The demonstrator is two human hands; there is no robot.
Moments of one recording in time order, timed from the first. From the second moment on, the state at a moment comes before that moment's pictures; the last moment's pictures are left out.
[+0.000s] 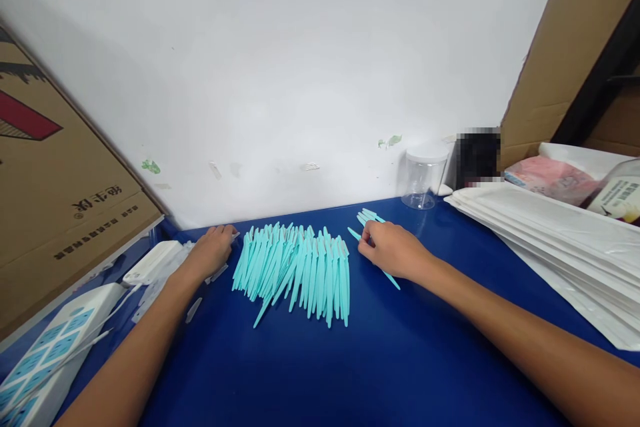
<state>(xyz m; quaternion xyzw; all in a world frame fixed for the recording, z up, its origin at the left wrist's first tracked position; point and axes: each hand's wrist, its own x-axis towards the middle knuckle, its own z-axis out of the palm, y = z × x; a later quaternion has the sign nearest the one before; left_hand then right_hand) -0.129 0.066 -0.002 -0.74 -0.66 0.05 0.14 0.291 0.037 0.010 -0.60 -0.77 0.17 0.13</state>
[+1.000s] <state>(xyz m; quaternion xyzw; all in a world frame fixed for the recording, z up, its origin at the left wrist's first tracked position) -0.043 0.033 0.013 -0.81 -0.38 -0.43 0.14 0.273 0.020 0.021 -0.37 -0.75 0.39 0.37</state>
